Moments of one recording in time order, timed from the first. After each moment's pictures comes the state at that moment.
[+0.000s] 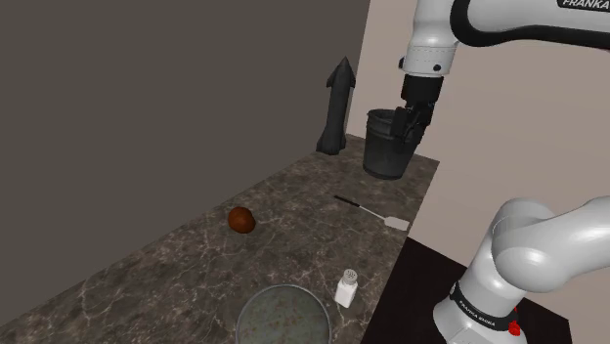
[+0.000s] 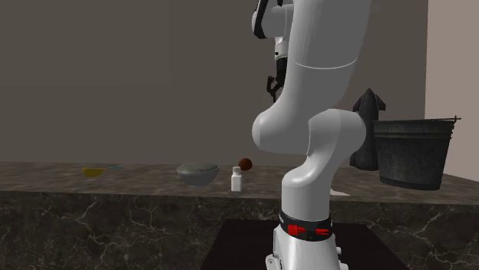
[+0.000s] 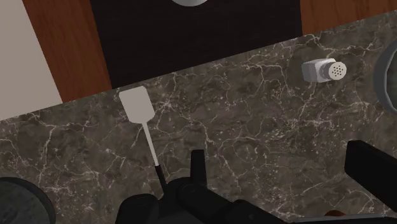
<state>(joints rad) 0.01 -0.79 0.05 -2.30 0.02 1.45 0.17</state>
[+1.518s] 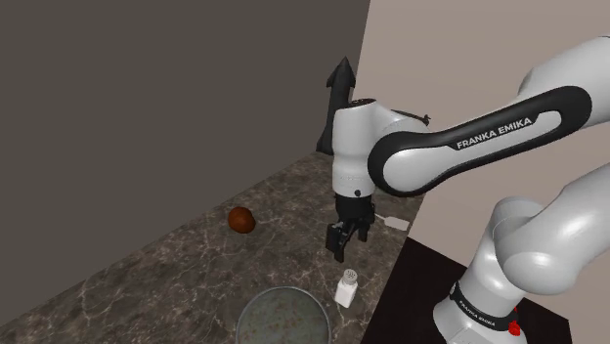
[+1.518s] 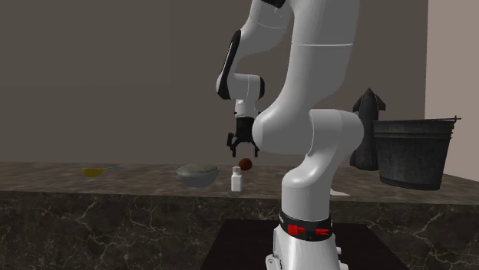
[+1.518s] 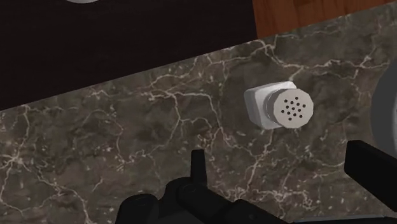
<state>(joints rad) 0.13 -0.47 0.38 -2.62 0.26 2.00 0.46</state>
